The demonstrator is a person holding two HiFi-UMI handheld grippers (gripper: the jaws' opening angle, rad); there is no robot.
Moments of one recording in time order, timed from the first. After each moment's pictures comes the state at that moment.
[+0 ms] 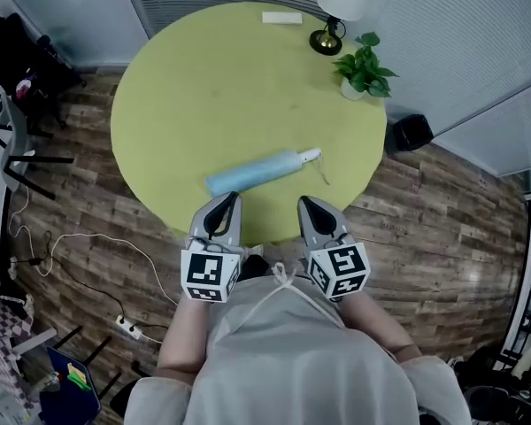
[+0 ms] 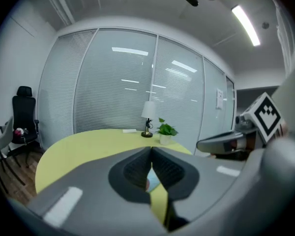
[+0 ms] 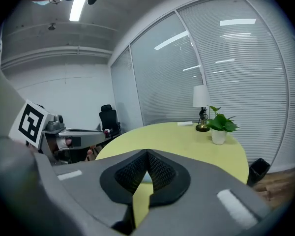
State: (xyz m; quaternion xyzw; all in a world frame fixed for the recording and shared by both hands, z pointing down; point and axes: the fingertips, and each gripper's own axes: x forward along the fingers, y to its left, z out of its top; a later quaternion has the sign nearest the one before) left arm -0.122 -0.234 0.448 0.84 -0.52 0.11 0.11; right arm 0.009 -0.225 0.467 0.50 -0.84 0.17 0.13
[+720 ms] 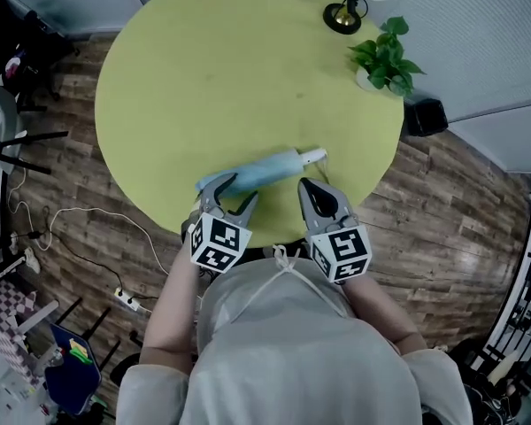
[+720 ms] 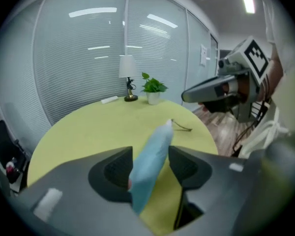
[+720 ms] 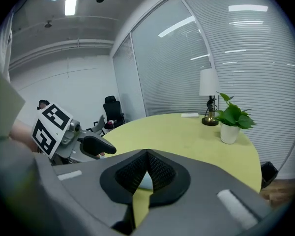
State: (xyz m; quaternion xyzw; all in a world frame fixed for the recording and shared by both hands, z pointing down) left arm -0.074 -0.317 0.579 0.84 -0.38 0.36 0.12; right arm 0.030 -0.330 0.523 0.45 -0.85 0.19 0.18
